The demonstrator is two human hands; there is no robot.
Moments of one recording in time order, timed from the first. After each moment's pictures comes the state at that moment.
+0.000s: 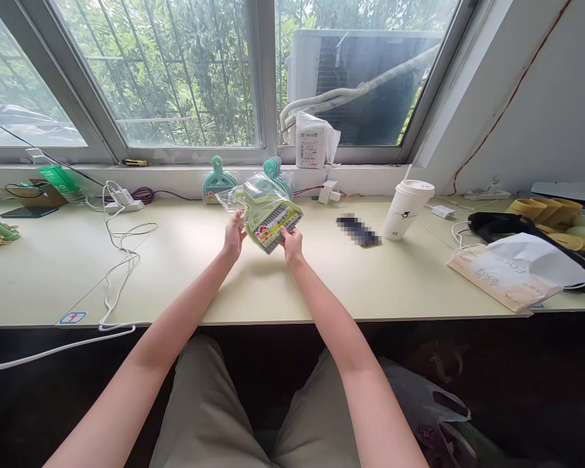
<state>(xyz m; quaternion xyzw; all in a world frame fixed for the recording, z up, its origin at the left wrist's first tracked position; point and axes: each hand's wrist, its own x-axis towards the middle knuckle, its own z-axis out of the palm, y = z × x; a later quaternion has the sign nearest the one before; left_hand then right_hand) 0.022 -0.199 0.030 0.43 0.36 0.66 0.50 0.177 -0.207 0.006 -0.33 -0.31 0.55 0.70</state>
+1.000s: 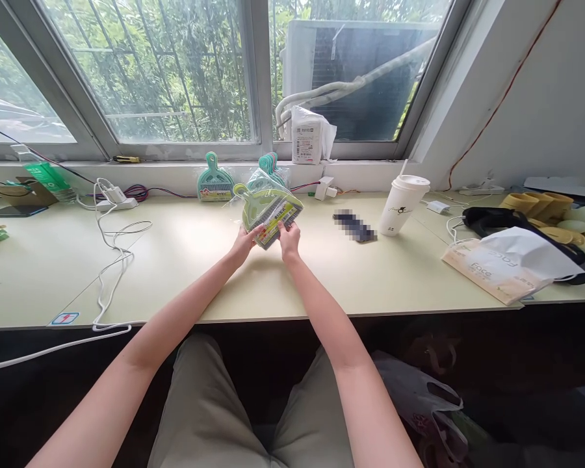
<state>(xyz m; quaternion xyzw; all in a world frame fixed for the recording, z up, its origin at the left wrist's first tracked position) 0.047 -0.219 0.017 0.52 0.31 0.58 0.55 0.179 -0.206 0.010 -0.38 -0.34 0.48 0.71</state>
